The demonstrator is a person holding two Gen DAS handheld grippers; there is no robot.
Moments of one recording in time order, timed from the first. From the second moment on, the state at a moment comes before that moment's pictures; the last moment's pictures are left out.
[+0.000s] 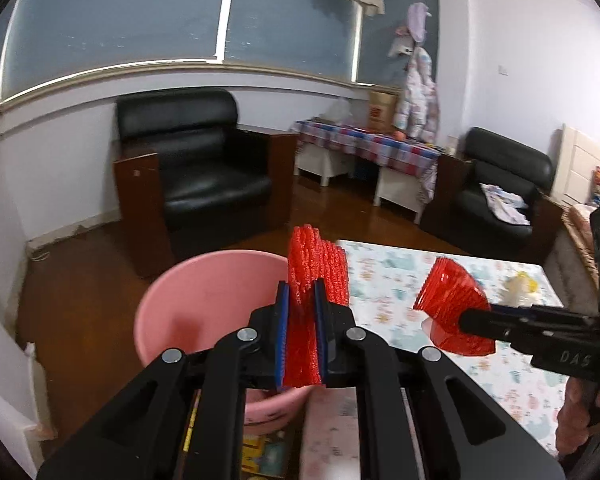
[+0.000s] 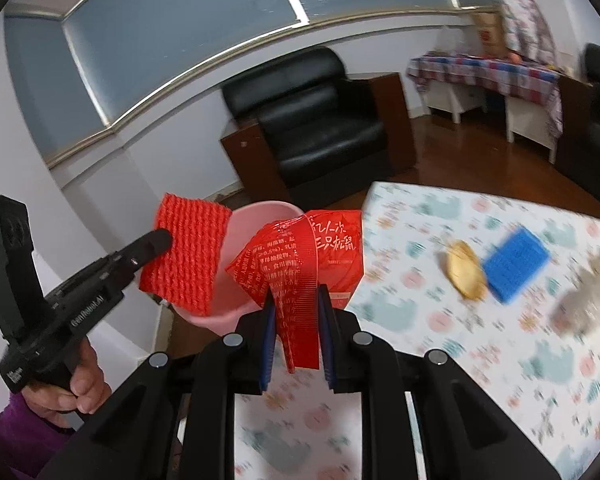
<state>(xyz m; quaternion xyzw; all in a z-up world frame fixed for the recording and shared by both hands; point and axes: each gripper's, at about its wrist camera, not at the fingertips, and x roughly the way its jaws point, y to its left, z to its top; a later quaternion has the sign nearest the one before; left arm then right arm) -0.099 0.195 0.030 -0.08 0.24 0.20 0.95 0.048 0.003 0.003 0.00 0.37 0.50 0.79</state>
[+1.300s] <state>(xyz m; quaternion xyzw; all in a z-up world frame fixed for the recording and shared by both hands) -0.099 0.261 0.002 -0.10 0.27 0.26 0.92 0.067 0.131 -0.040 -0.02 0.42 0.53 0.74</state>
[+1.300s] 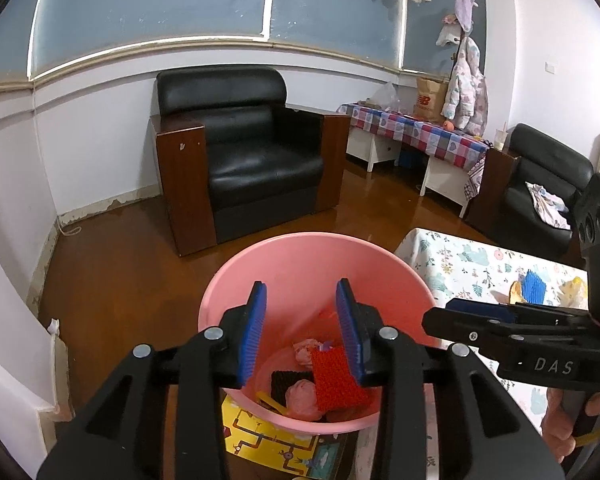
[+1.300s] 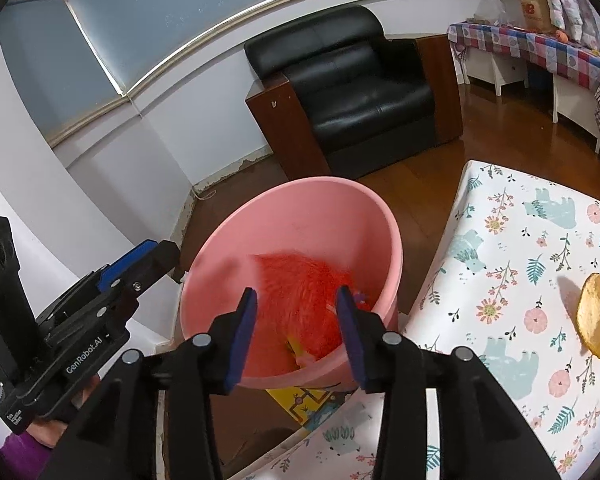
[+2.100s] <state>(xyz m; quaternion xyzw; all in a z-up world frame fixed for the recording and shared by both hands) -0.086 0.213 0.008 -0.10 0.29 0.20 0.93 0.075 0.035 -0.036 0.00 0.41 0.45 0.79</state>
